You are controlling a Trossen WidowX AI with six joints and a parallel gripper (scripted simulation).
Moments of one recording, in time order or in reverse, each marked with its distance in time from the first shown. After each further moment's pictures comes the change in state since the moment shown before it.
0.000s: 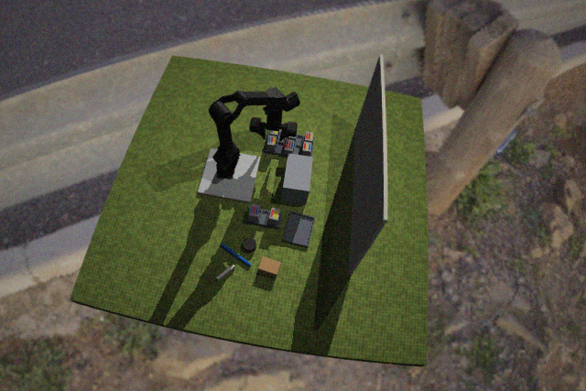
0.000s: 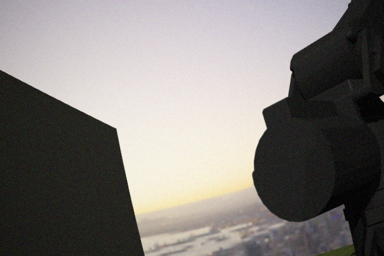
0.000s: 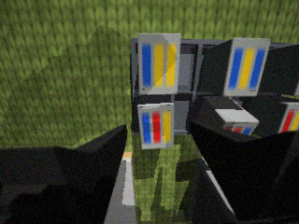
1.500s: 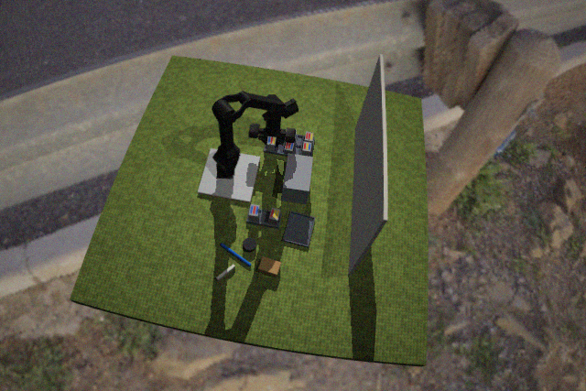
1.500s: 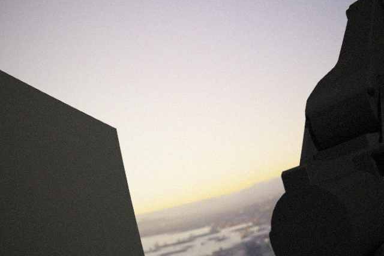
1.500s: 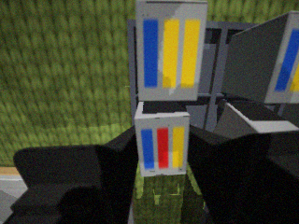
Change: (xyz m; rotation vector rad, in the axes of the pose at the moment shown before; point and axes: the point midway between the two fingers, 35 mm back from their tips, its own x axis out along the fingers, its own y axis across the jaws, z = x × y) arm 0.037 0.003 -0.003 0.000 0.006 0.006
